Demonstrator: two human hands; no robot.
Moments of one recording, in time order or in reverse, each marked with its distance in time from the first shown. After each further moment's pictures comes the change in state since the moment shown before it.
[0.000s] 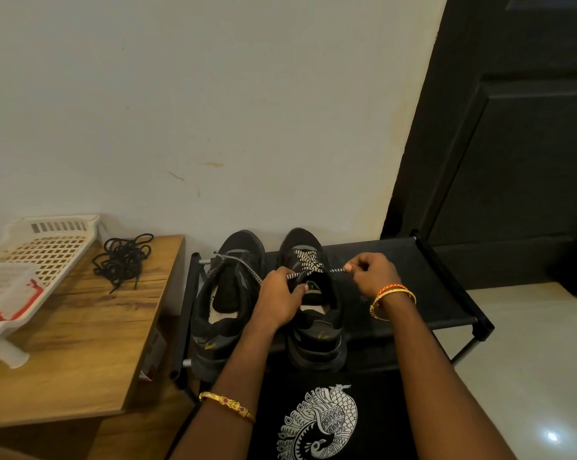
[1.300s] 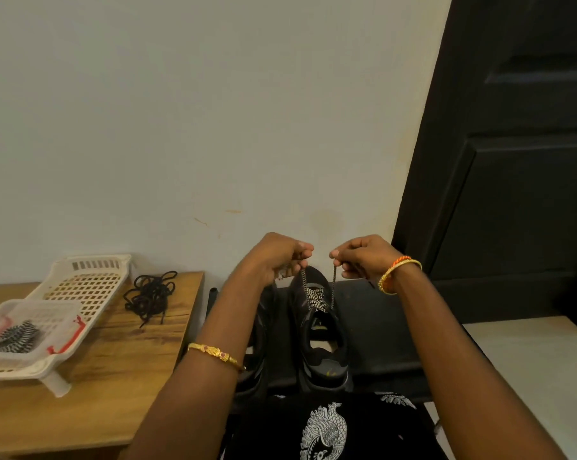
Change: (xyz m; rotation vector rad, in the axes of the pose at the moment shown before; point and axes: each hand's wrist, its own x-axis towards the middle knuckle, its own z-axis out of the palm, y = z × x) left_hand 0.019 0.119 -0.117 -0.555 -0.175 -0.228; right_hand -0.007 -0.122 -0.060 0.366 -0.296 -0.022
